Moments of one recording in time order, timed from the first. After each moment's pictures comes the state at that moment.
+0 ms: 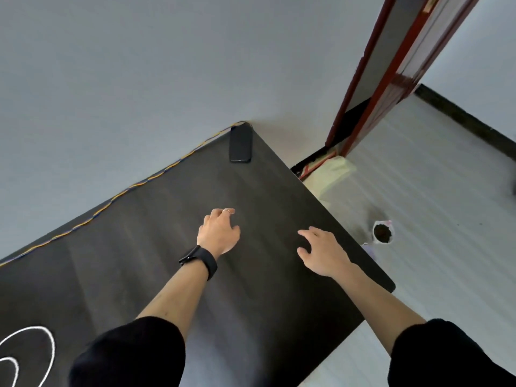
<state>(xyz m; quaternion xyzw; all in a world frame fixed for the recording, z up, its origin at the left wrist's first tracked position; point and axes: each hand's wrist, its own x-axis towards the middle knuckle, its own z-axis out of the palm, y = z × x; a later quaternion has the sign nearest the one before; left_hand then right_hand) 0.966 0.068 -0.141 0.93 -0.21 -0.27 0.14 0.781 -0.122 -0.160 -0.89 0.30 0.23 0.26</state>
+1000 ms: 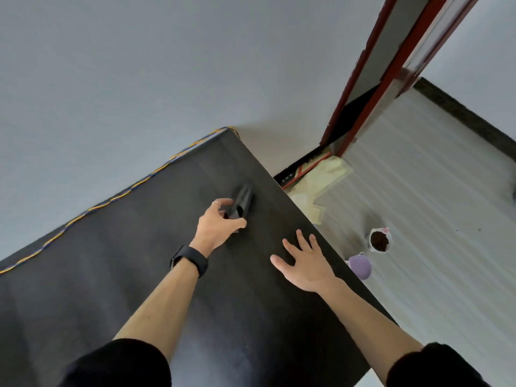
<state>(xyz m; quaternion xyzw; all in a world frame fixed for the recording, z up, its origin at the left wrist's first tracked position) 1.044 -0.026 -0.181 0.84 -0.07 -0.38 0.39 0.850 -0.167 -0.196 -0.85 0.31 0.31 0.29</state>
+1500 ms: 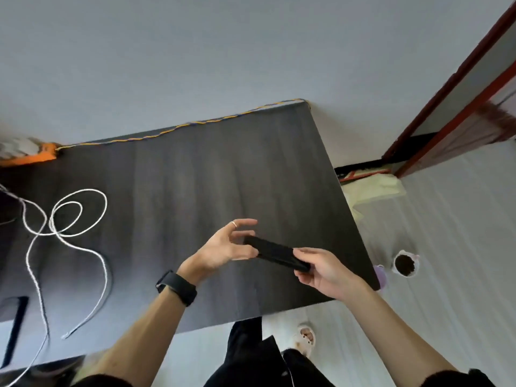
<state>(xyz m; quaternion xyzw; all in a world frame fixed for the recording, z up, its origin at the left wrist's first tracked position) 0.774 0.134 -0.075 0.70 0.02 -0.43 0.57 0.687 -0.104 -0.107 -0.46 0.36 0.29 0.75</state>
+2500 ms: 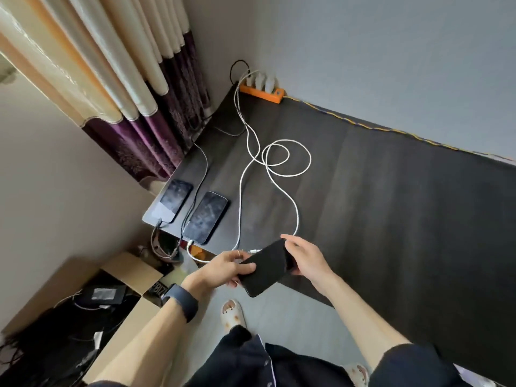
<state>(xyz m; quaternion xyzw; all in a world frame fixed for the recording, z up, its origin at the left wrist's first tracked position) 0.594 0.607 -0.101 0.66 0.27 -0.33 0.62 0.682 0.393 -0.129 -0.76 0.07 0.36 0.54</state>
